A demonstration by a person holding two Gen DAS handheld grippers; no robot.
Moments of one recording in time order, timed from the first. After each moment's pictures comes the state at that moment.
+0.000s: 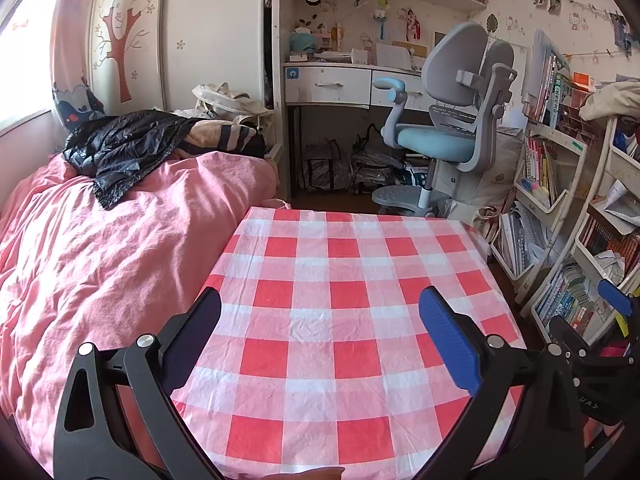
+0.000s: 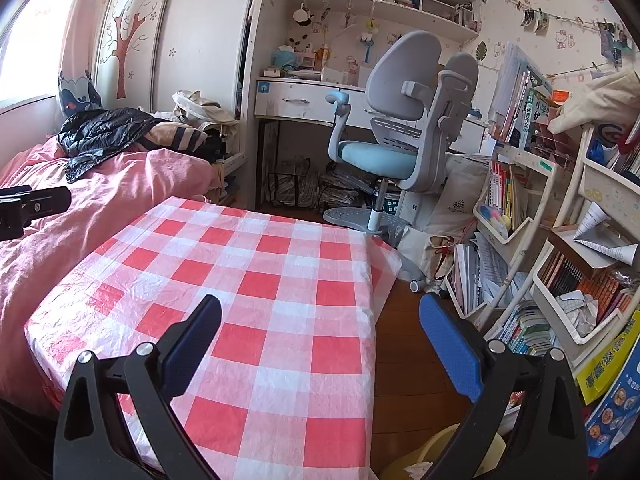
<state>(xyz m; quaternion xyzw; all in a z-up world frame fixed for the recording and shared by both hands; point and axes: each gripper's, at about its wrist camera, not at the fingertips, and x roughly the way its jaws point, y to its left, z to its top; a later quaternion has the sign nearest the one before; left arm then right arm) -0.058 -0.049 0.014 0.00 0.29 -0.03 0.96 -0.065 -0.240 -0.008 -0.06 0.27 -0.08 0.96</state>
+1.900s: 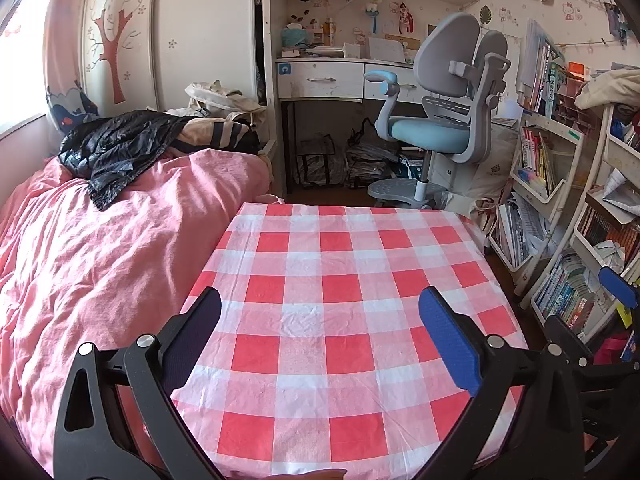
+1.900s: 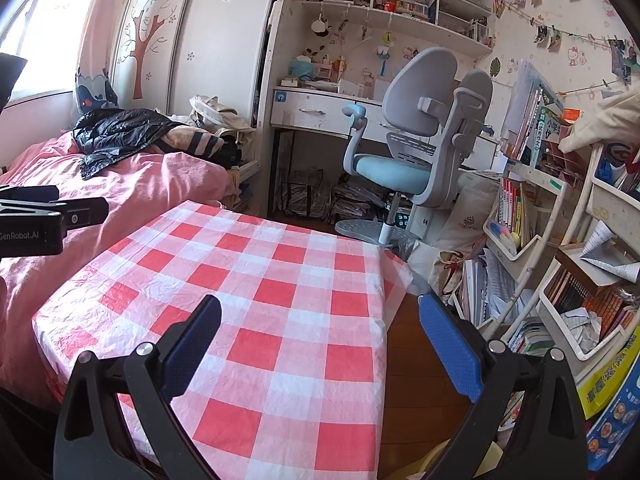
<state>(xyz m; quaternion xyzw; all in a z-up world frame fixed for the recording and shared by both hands) -0.048 -0.055 0.007 0.02 0.30 -0.04 0.95 -0.070 -0.220 -0.006 -0.08 0.25 -0.06 0.96</state>
